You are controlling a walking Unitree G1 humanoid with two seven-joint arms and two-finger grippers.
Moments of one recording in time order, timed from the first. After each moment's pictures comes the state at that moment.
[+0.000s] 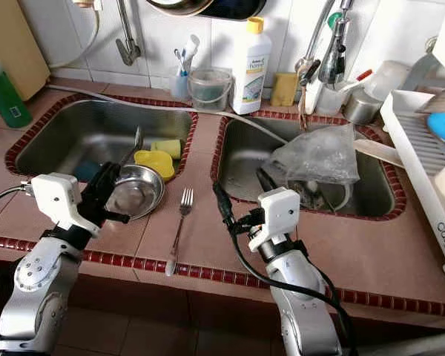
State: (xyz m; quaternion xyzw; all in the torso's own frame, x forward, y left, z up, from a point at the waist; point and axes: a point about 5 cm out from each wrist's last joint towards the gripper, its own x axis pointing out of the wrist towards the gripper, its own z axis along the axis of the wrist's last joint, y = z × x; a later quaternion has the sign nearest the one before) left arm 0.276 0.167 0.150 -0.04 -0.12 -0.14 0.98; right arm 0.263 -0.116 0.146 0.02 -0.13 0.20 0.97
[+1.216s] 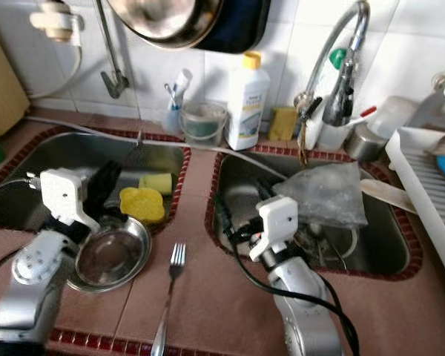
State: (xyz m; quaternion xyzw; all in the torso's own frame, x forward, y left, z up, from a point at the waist) left arm 0.292 0.181 0.168 0.07 -0.14 -0.14 0.98; right arm 0.249 -0.106 0.135 0.02 -0.10 0.25 0.96
